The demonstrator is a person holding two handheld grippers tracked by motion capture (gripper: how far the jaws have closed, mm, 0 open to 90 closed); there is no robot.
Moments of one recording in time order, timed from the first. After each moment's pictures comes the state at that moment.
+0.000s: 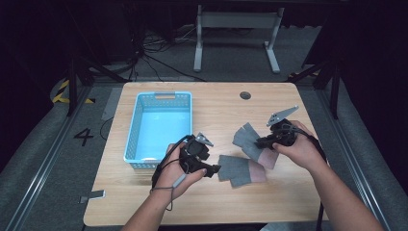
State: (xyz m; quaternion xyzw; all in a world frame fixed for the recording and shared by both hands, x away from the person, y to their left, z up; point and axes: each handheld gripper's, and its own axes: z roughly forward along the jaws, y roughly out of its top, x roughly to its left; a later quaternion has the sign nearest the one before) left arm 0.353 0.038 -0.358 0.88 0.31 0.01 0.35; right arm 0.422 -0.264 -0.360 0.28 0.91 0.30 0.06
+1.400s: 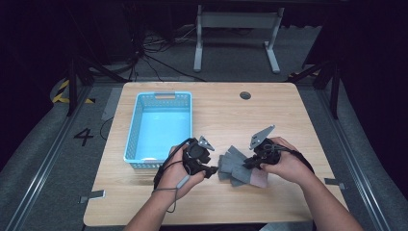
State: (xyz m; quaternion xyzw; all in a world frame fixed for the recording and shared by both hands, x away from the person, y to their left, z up) left arm 0.355 0.035 -0.373 0.90 0.29 0.02 0.32; right arm 0.398 -0.225 -0.401 0.19 0.95 0.25 0.01
